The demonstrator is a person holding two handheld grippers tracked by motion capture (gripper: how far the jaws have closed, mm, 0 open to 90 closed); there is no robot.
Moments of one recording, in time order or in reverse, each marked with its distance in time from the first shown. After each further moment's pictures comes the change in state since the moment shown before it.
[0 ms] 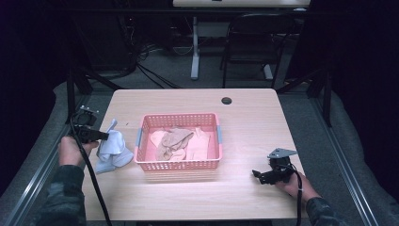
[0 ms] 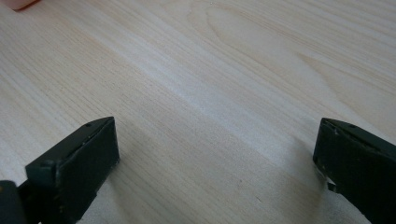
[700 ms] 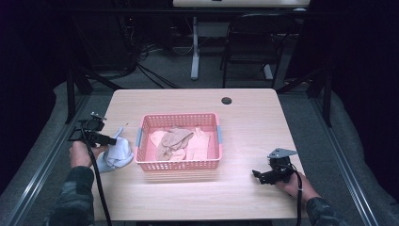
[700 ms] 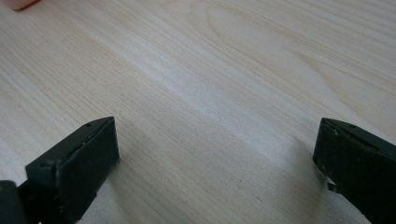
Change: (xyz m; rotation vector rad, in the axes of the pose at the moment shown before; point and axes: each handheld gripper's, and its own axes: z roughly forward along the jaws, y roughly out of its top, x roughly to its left) left arm 0.006 -0.008 0.042 0.027 0.006 -0.043; right arm 0.000 0.000 0.000 0.001 0.001 0.000
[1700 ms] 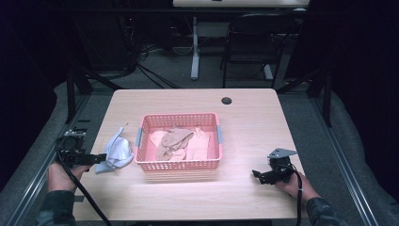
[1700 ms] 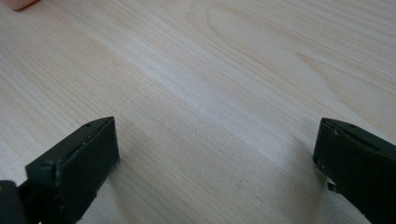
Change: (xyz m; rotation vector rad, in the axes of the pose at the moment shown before) left arm -0.006 -0.069 -0.060 -0.122 0.022 0.003; right arm 0.000 0.000 0.000 0.000 -0.001 0.000
